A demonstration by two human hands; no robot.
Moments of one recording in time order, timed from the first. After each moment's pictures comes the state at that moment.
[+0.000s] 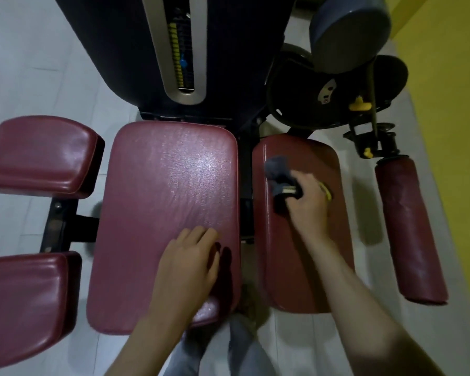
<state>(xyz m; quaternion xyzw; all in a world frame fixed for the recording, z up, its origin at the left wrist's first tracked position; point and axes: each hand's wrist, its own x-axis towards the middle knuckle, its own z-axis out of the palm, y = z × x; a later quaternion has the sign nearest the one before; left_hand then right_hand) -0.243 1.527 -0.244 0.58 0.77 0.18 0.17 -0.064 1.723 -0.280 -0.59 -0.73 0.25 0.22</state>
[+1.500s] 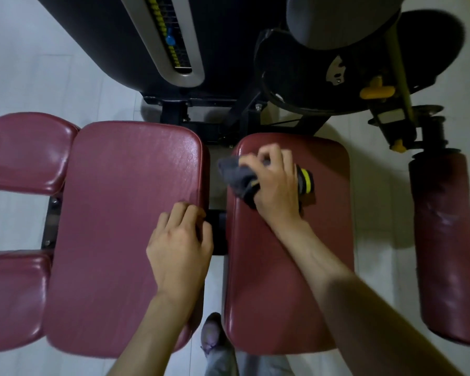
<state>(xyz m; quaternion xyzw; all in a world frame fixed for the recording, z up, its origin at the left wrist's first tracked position) -0.182 1.651 -0.279 0.41 0.90 0.14 0.07 -0.083 1.813 -0.314 -0.43 -0.87 0.18 0.17</state>
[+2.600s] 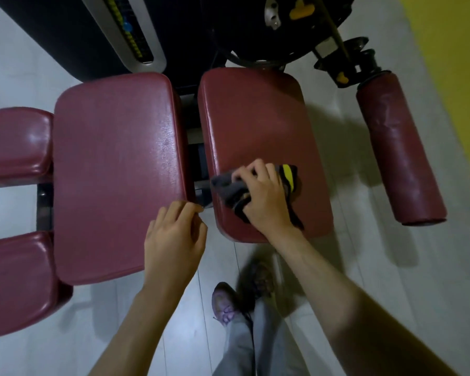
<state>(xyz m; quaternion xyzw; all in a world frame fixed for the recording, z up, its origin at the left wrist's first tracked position) -0.130 1.489 -0.275 0.57 0.80 0.16 0.12 0.023 1.618 -0.315 -0.48 -0.83 0.21 0.19</state>
